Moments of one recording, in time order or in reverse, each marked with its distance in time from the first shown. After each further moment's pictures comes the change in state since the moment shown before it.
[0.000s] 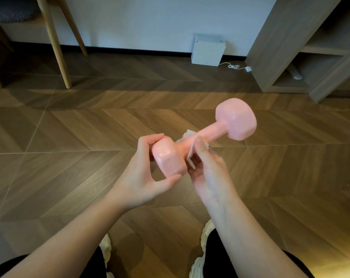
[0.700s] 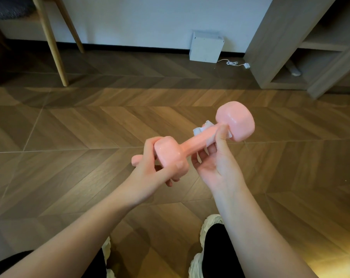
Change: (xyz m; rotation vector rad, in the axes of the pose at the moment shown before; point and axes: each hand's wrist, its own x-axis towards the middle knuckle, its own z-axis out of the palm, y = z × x) left_hand 0.000 -0.001 0.019 -0.407 -0.052 -0.464; right_hand 0.014 -0.014 -0.006 0.241 0.169 0.064
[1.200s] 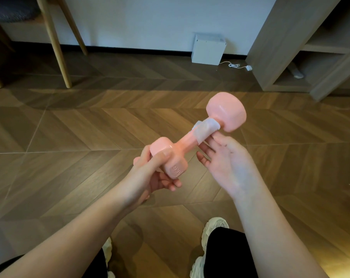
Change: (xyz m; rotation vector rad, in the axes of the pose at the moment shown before) left_hand 0.002 0.009 -0.005 -0.416 -0.004 -0.216; right_hand 0.003 -0.022 -0.008 -0.273 -0.287 0.012
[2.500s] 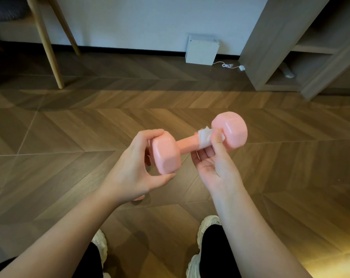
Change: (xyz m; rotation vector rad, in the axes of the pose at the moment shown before) left_hand 0.002 0.007 -0.019 0.948 0.002 0.709; right_hand 0.004 0.018 0.007 0.408 0.266 -0.062
